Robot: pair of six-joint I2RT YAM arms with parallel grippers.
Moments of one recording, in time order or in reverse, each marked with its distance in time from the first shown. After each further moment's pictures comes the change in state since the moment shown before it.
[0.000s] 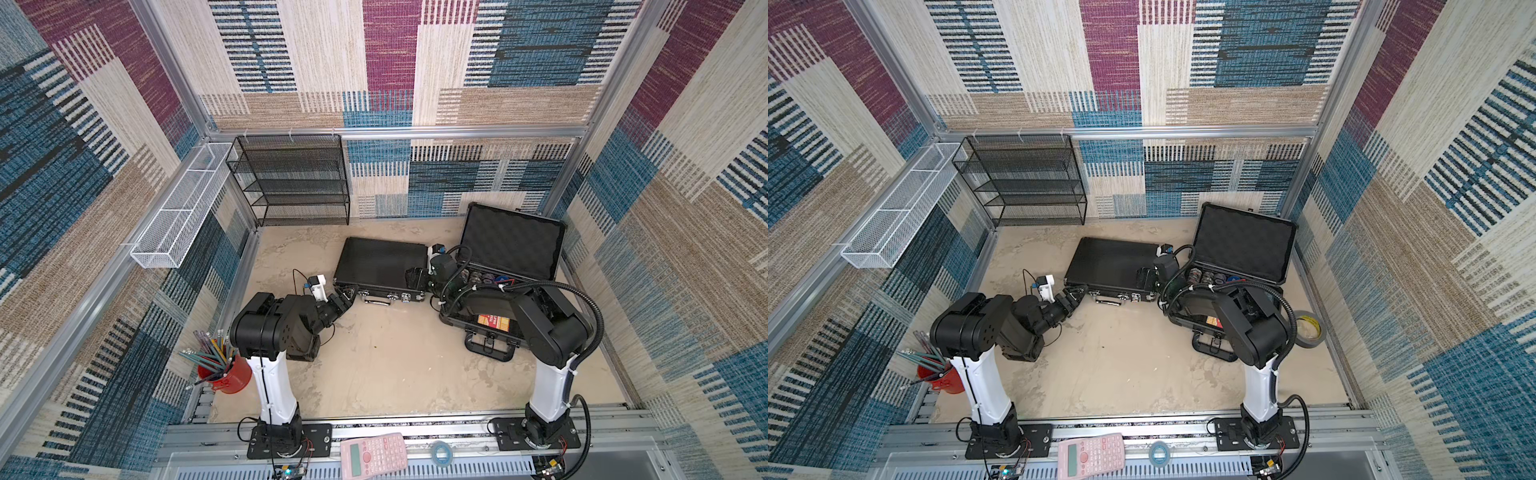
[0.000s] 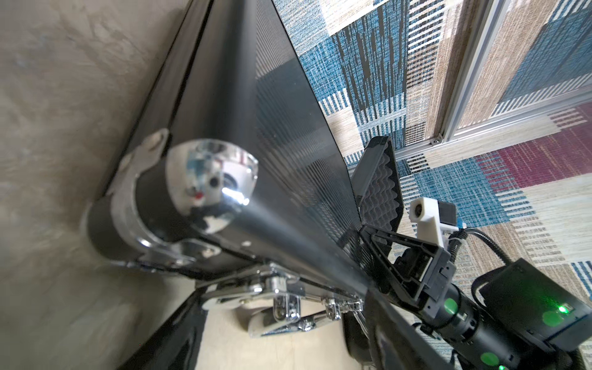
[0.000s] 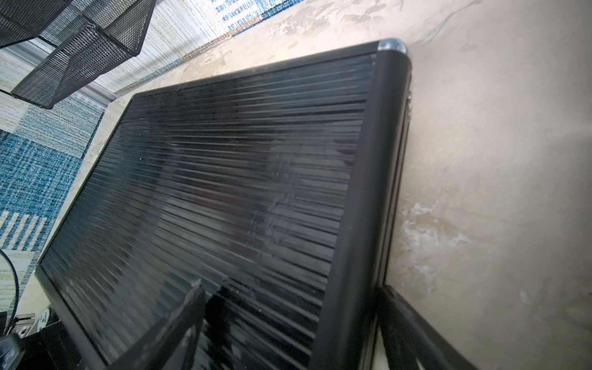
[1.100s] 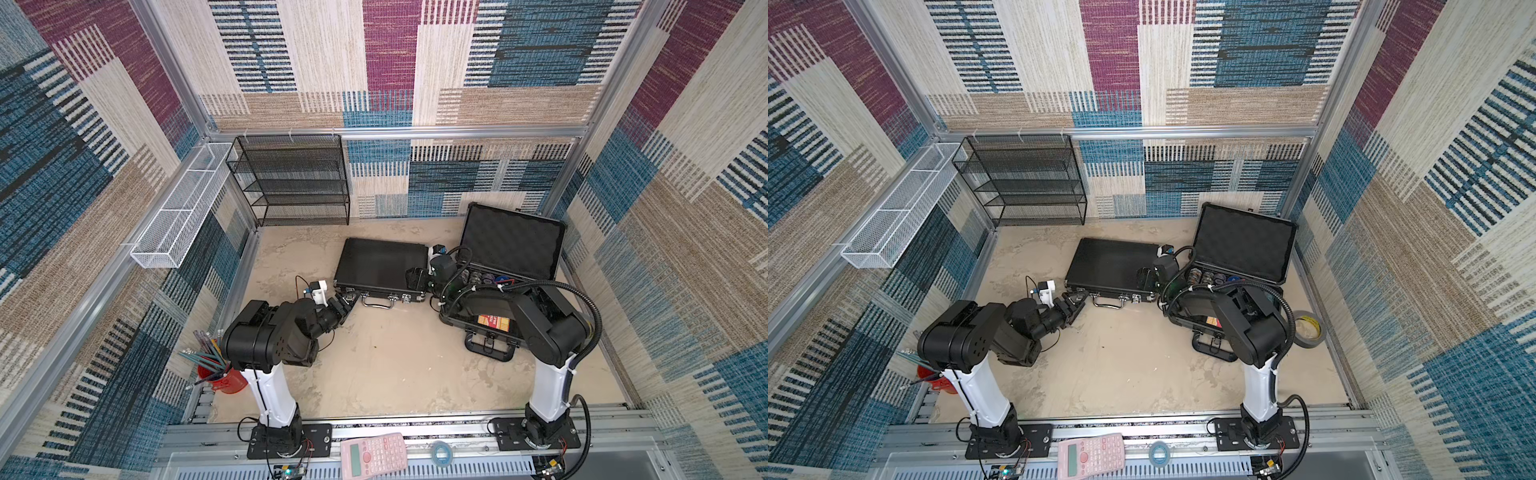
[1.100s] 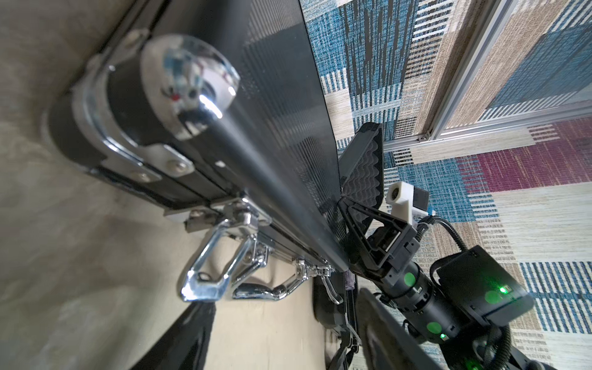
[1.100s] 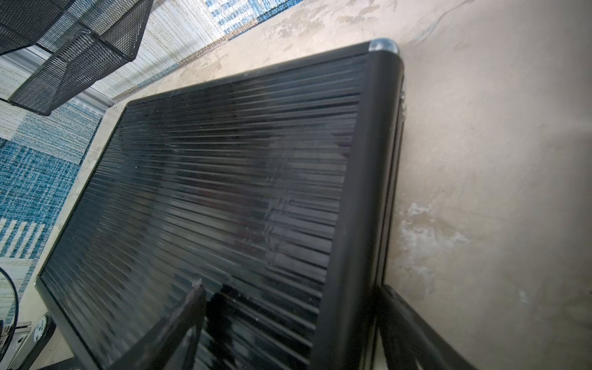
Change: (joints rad) left arm -0.006 -0.133 -0.066 -0.105 0.060 -0.091; right arm 0.000 0.006 -0.006 0.009 0.014 0.011
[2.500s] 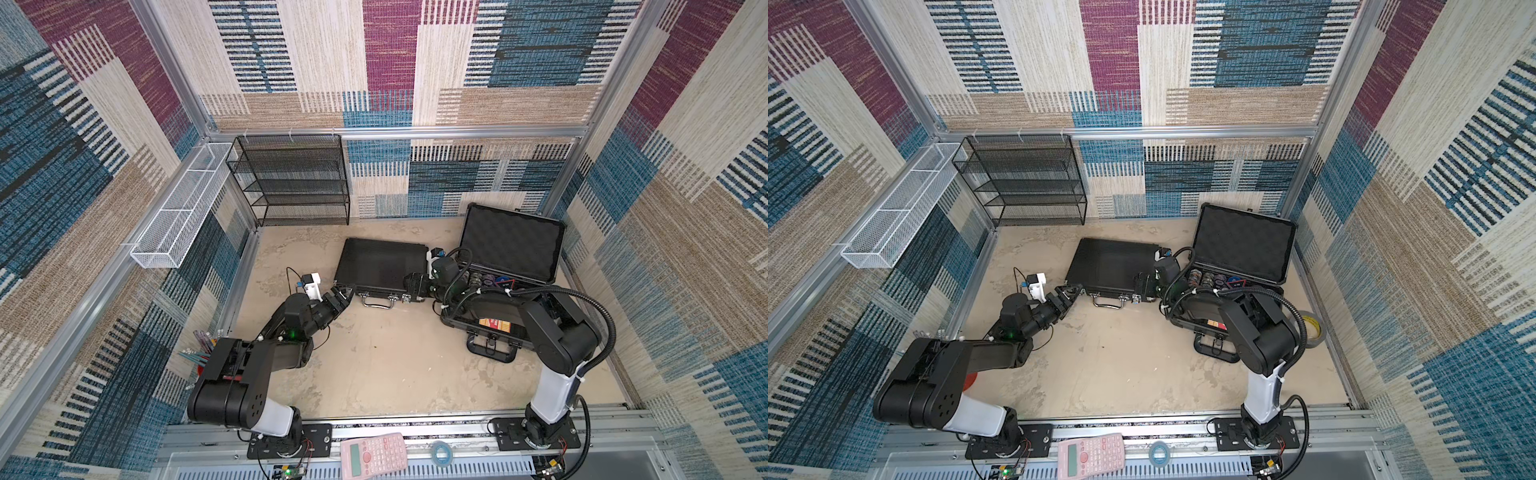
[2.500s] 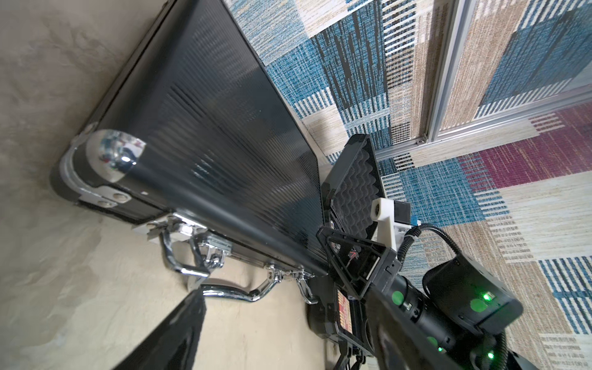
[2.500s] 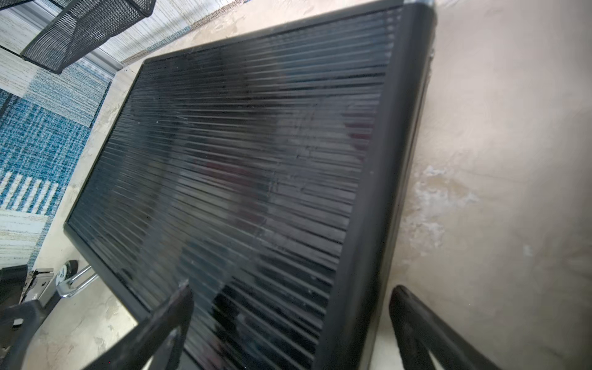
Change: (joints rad) left arm -0.008 -0.415 0.002 -0.422 -0.105 0.143; right arm 0.005 -0.097 -0.047 -0.063 -0.053 -0.045
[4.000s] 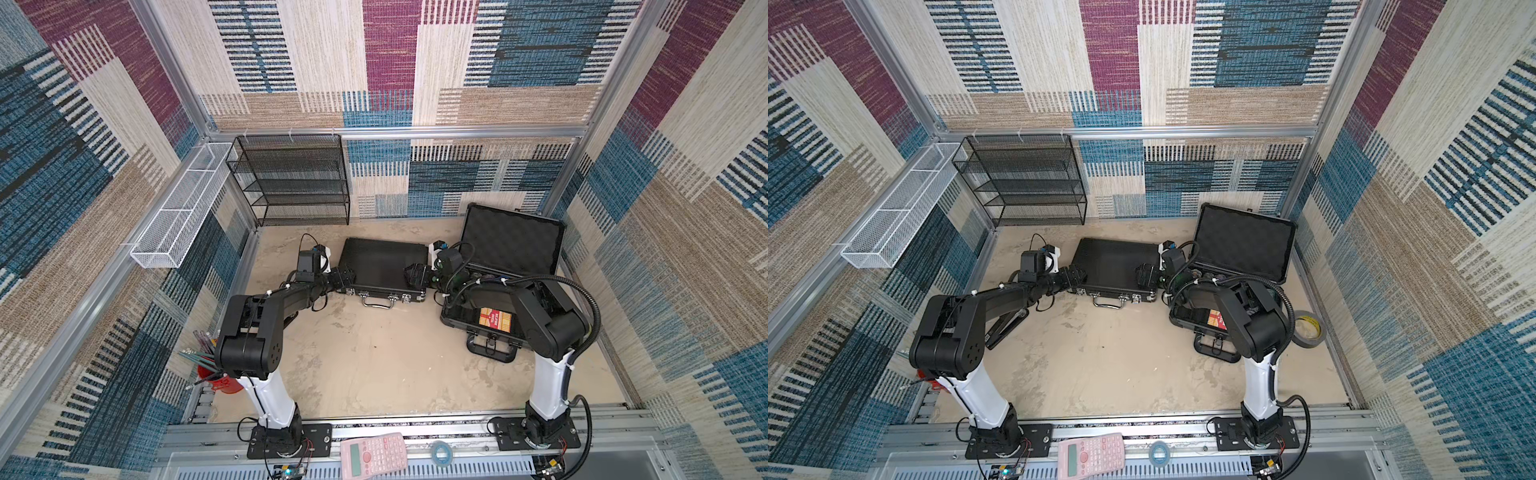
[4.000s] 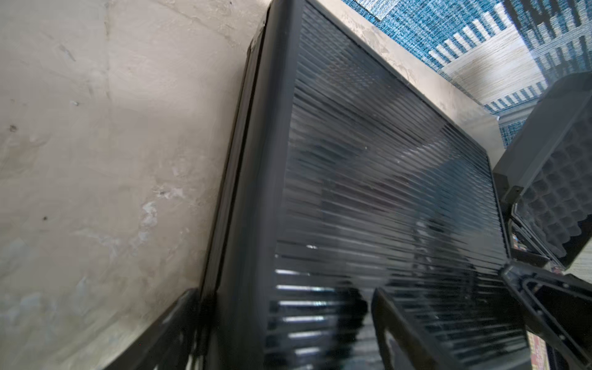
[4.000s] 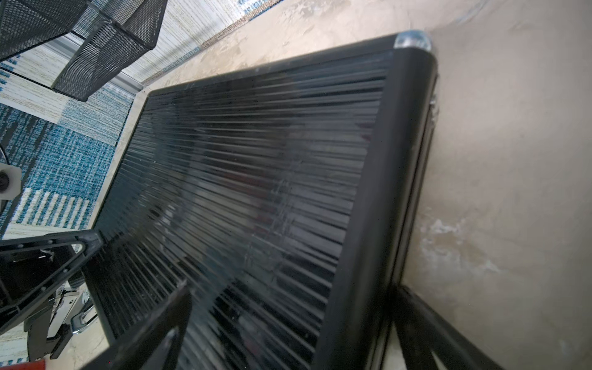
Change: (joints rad) left arm 0.030 0.372 0.594 -0.701 -0.127 0.527; right arm -0.078 0.129 0.100 0.056 -0.158 0.024
